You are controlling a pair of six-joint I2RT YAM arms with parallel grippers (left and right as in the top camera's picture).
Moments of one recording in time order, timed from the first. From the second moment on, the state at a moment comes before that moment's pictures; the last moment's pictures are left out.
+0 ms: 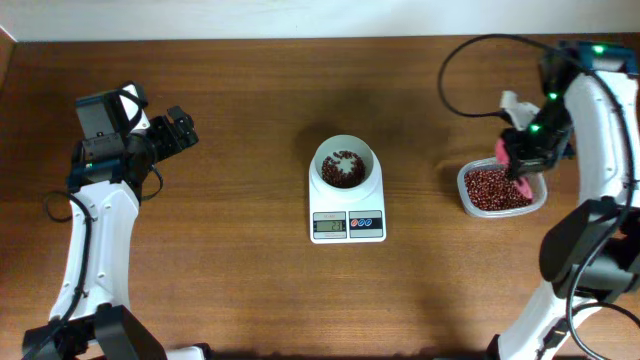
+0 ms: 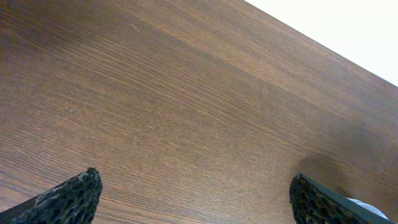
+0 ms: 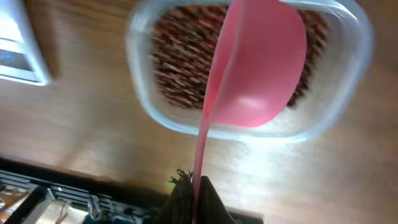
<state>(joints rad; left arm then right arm) 0.25 1.51 1.17 -0.46 0.20 -0.23 -0.18 2.02 1.94 -1.69 -0.07 -0.34</state>
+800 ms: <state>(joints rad) 0.25 1.51 1.17 -0.46 0.20 -0.23 -0.26 2.01 1.56 -1.47 -0.12 -0.34</state>
